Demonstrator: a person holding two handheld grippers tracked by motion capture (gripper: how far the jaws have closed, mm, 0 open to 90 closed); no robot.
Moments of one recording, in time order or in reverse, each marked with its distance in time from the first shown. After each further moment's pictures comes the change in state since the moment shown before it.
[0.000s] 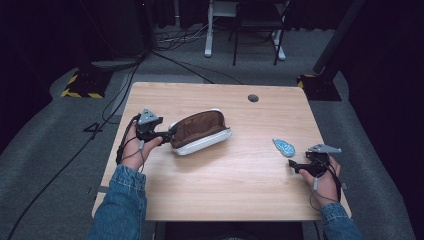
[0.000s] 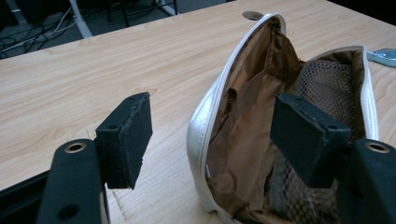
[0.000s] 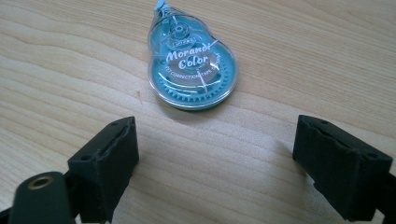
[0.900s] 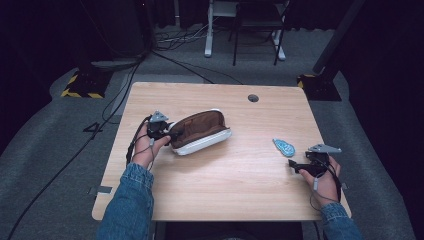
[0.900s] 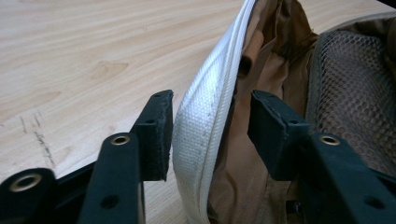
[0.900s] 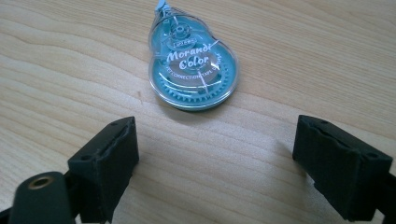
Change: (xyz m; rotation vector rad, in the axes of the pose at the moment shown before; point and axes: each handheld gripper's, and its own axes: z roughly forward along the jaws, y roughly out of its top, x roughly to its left) left arm 0.009 -0.018 0.050 0.080 -0.095 -0.056; right arm 0.000 0.000 0.000 0.001 0.003 -0.002
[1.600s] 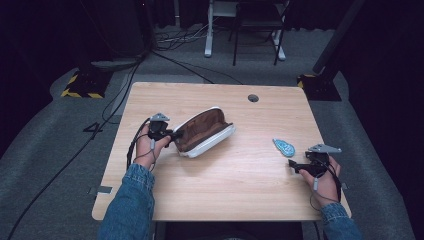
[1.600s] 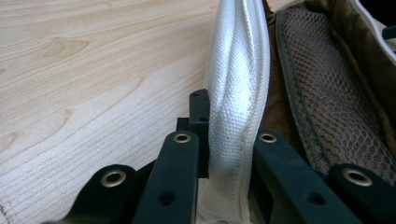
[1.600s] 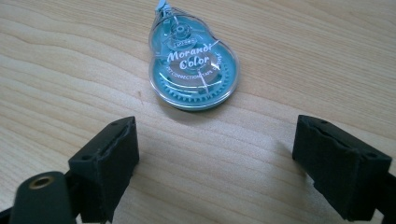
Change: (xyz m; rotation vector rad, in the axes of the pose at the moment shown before) left arm -0.004 0.002 -0.003 0.052 -0.117 -0.054; right arm 0.000 0.000 0.000 0.000 0.001 -0.001
